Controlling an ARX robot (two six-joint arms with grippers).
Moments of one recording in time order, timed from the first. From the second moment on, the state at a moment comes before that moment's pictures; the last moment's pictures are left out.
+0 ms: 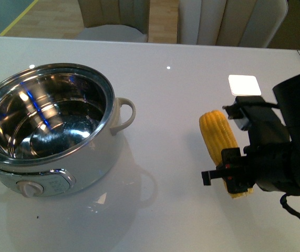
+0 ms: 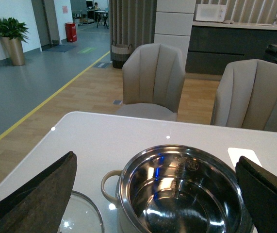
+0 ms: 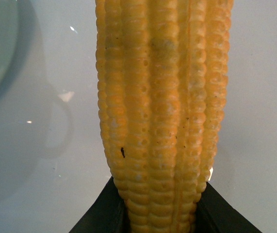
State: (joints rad) left arm 0.00 0.01 0.01 0.00 0.00 -0.01; right arm 0.37 1.84 0.64 0.31 -0.05 0.21
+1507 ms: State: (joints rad) left arm 0.00 0.01 0.01 0.00 0.00 -0.01; right arm 0.71 2.18 1.42 -0.04 -0.25 0.75
